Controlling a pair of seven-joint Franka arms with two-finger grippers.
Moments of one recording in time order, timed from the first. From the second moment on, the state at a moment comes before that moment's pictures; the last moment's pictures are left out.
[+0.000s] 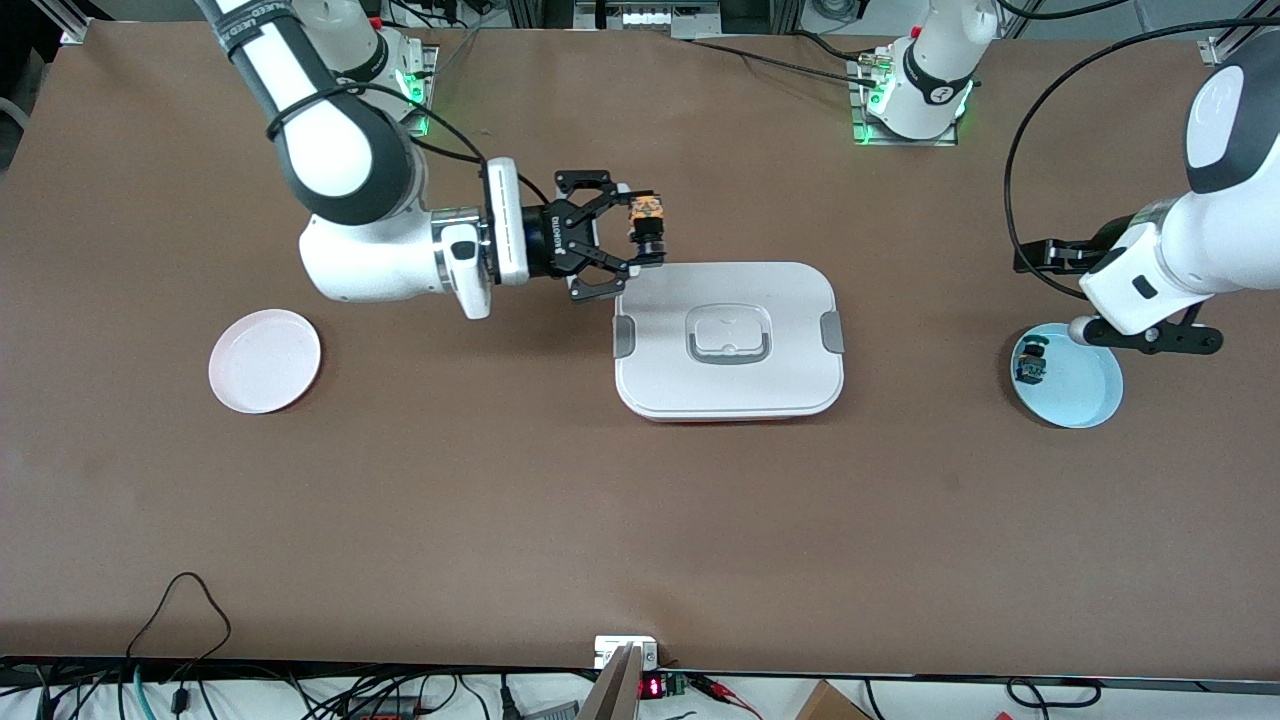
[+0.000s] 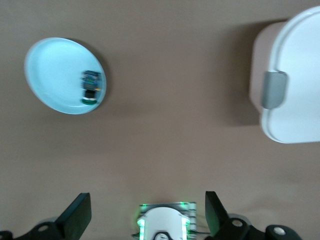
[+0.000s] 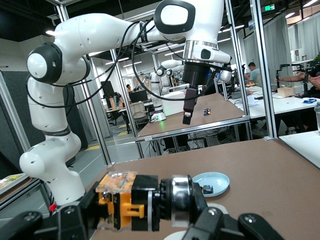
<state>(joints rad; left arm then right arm) 0.00 0.23 -0.06 -1.47 -0.04 1.32 -0.01 0.23 0.36 0.35 -1.76 1.62 2.02 -1.88</state>
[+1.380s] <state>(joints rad) 0.16 0.35 -0.05 -1.66 -0.89 1.10 0.19 0.35 0.44 0.35 -1.75 1.90 2.07 -2.09</state>
